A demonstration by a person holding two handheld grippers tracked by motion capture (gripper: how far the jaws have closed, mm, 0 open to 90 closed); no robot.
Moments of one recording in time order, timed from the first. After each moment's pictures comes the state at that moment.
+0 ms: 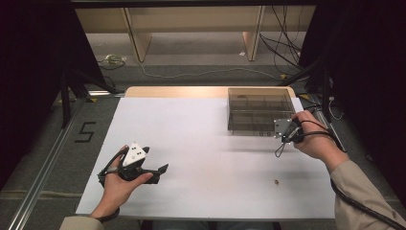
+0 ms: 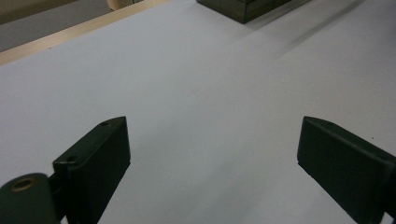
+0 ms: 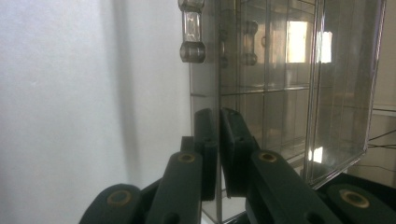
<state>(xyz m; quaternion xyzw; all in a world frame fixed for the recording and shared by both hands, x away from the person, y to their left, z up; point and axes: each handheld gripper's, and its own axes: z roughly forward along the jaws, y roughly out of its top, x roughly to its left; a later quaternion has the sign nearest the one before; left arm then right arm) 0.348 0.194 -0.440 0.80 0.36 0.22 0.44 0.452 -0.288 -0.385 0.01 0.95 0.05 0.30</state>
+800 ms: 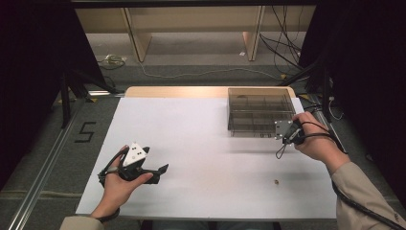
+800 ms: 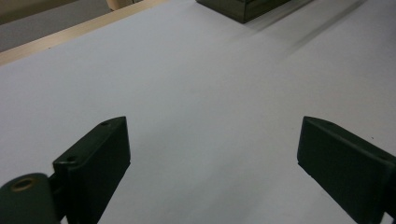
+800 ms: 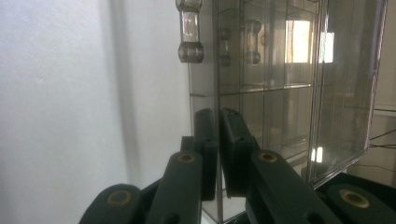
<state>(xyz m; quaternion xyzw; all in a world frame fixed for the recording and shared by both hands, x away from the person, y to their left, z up) 0.348 0.194 -0.440 0.80 0.36 0.22 0.44 0.448 -0.290 -0.386 0.01 0.95 0.05 0.30</state>
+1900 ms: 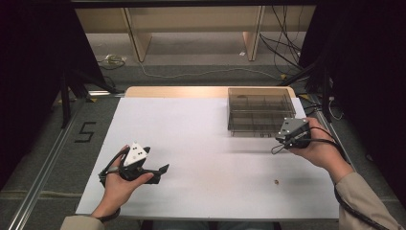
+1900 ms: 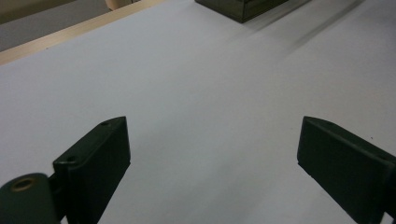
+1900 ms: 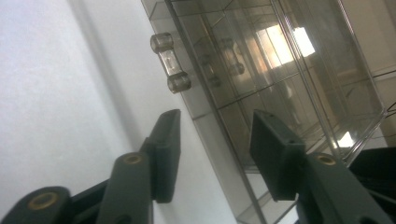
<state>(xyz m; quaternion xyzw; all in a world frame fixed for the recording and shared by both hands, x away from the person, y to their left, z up) 0.349 0.192 -0.441 0.80 0.35 0.22 0.44 0.433 -0.302 -0.396 0.17 0.92 0.19 0.31</state>
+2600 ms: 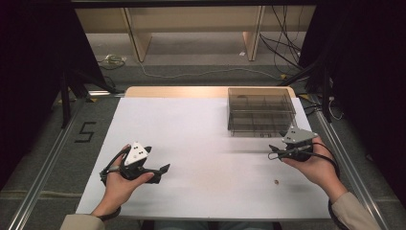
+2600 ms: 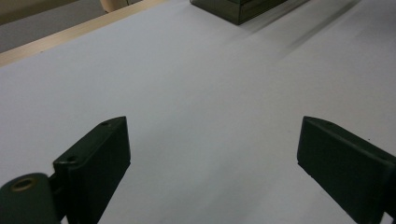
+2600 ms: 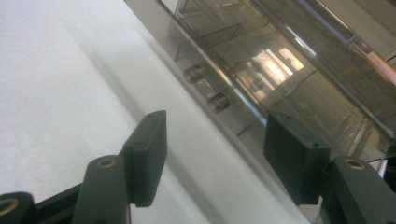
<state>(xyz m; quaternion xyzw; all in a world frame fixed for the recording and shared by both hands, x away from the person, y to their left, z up) 0.351 0.190 -0.440 0.80 0.35 0.22 0.44 0.402 -0.300 -0.423 0.26 0.86 0.32 0.31</state>
